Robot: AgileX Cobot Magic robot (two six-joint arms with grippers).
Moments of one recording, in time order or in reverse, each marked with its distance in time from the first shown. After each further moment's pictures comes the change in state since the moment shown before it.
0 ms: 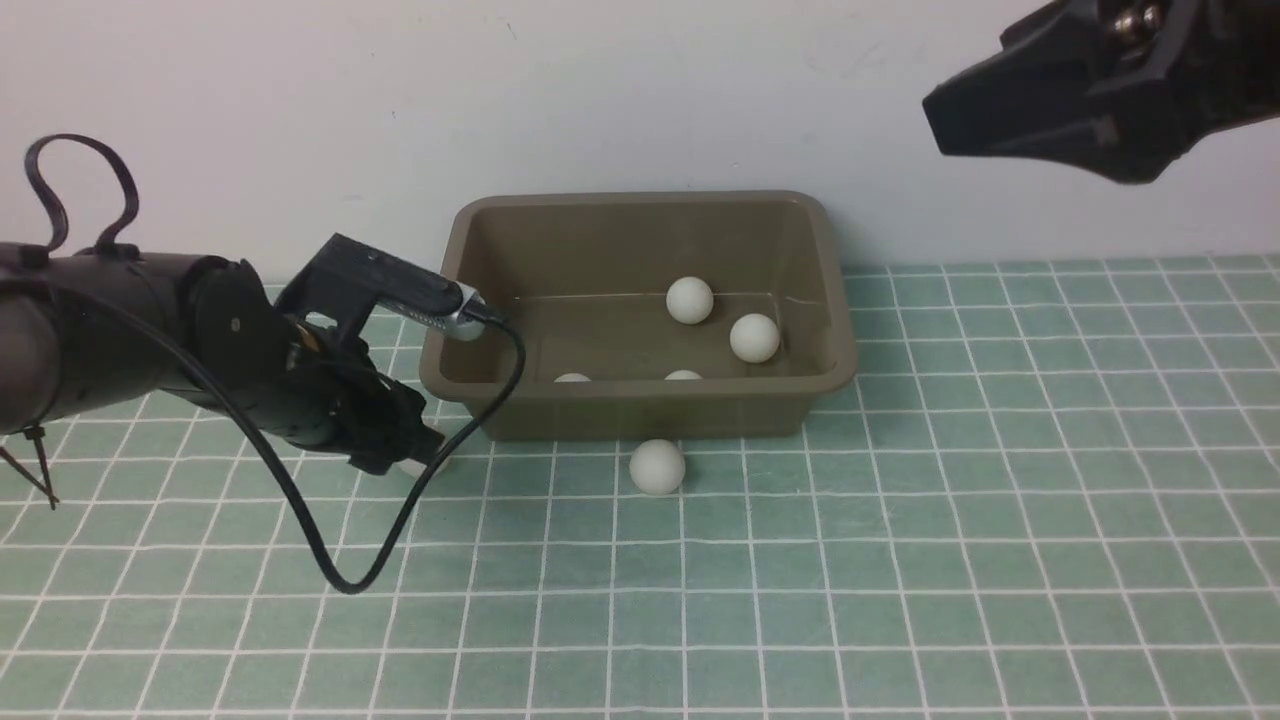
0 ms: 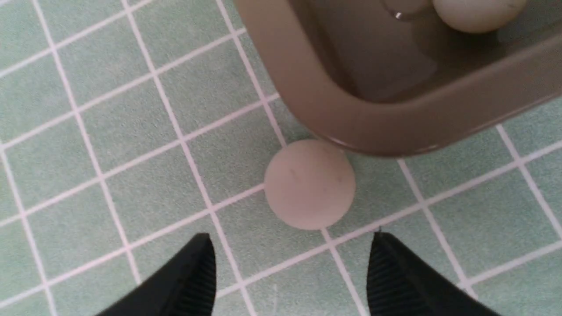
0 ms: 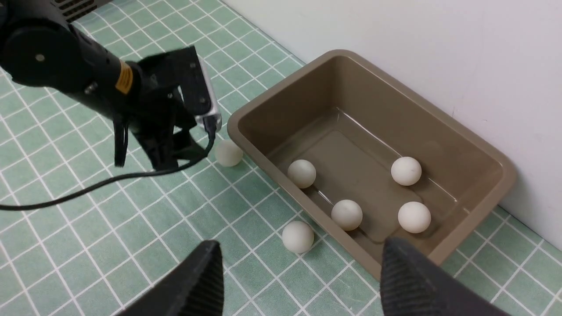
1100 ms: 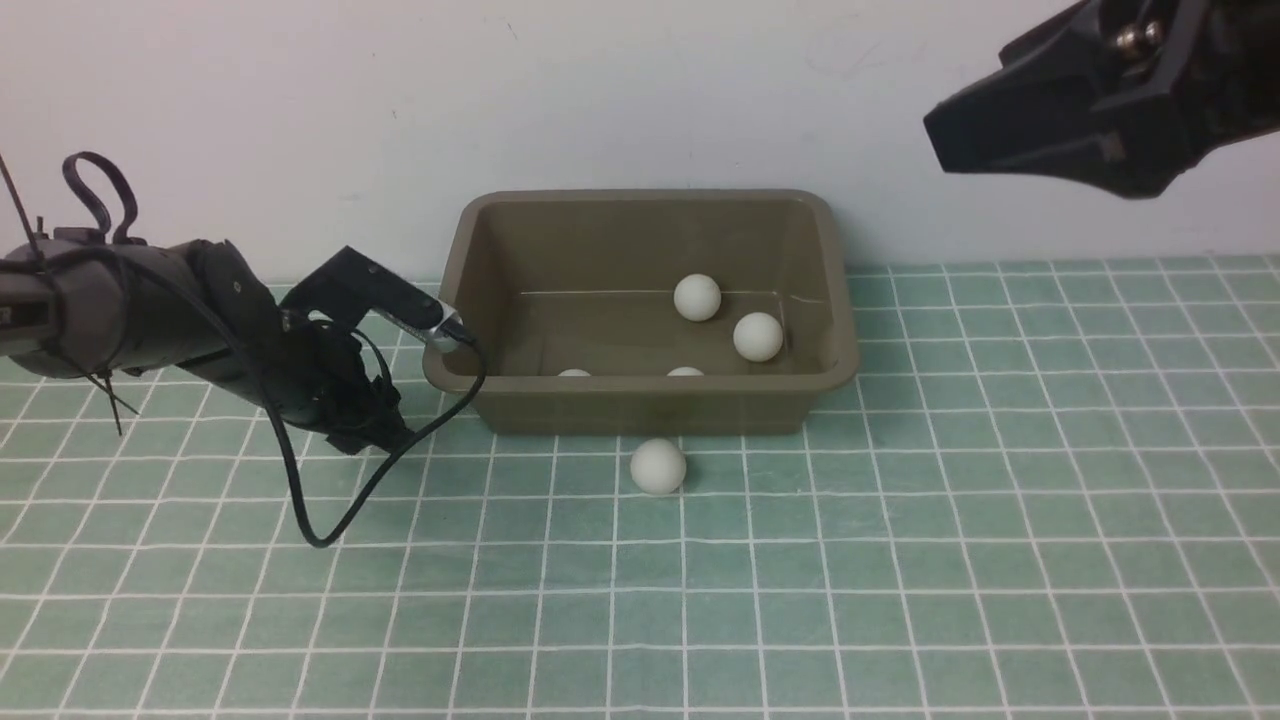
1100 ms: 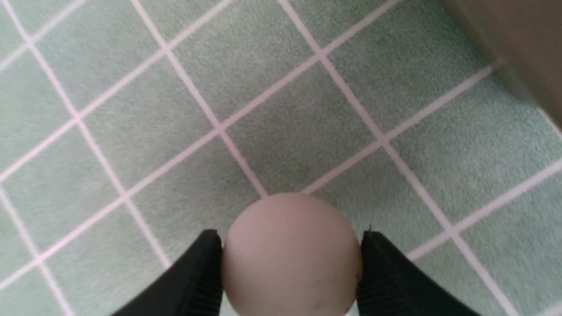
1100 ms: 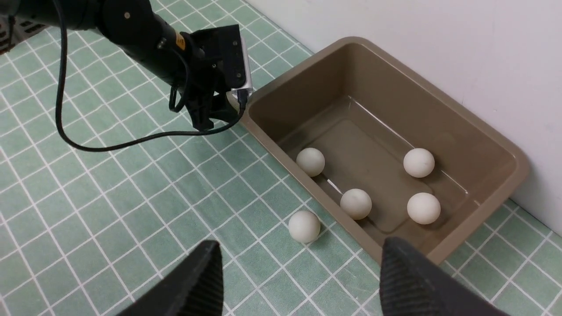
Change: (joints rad) right arm 0.000 0.000 0.000 0.000 0.023 -0.001; left arm 0.142 0.271 -0.207 -0.238 -0.014 0.526
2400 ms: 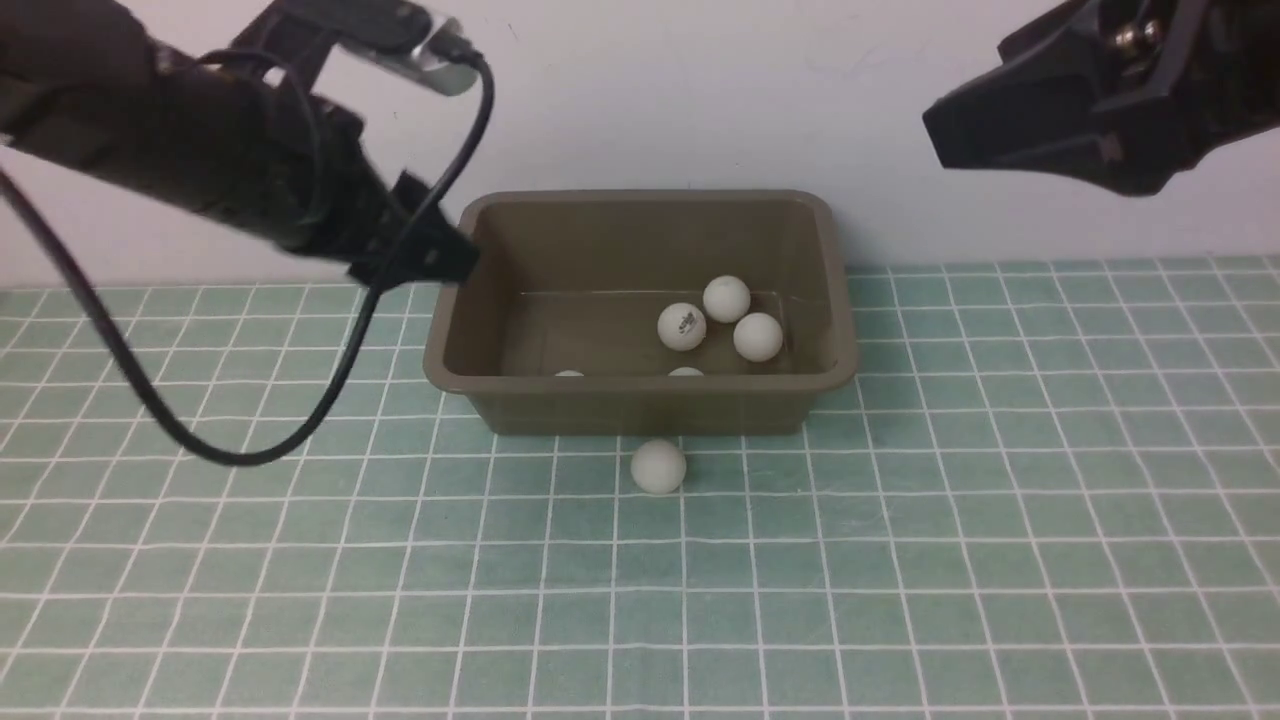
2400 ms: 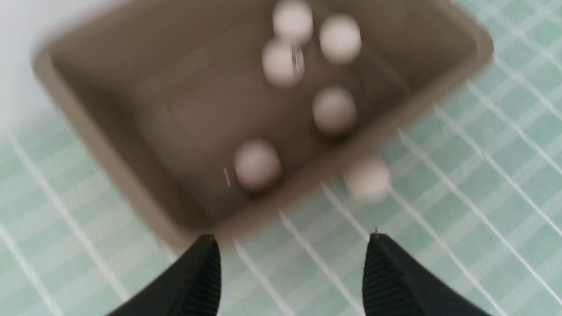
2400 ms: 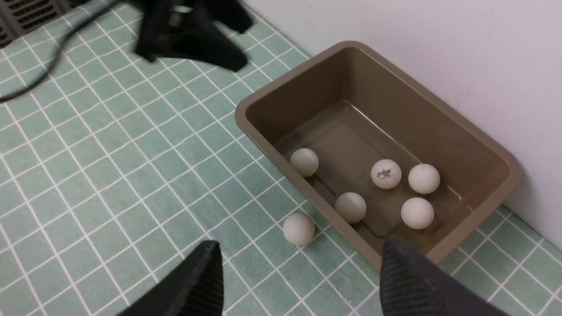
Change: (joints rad) right arm 0.000 0.000 0.000 -0.001 -0.008 -0.025; left arm -0.071 -0.398 -0.138 -0.276 0.448 0.002
